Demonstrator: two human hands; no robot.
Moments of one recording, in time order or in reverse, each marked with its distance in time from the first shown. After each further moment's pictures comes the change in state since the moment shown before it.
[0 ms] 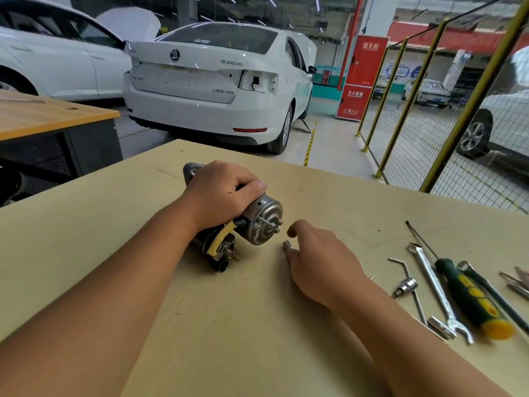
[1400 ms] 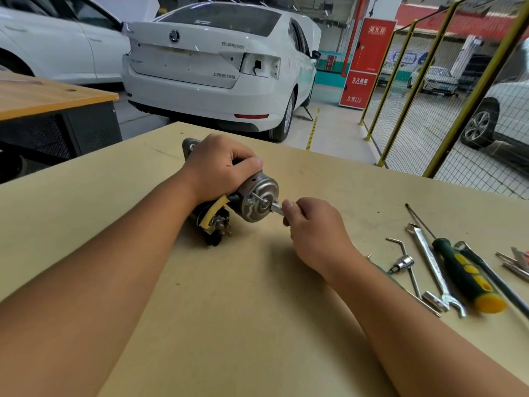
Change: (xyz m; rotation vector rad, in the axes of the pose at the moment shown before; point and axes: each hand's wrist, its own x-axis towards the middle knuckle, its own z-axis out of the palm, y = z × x) left_hand -0.001 -0.002 0.000 -0.088 0.057 0.007; right_hand 0.006 -0.007 0.004 0.474 0.110 0.088
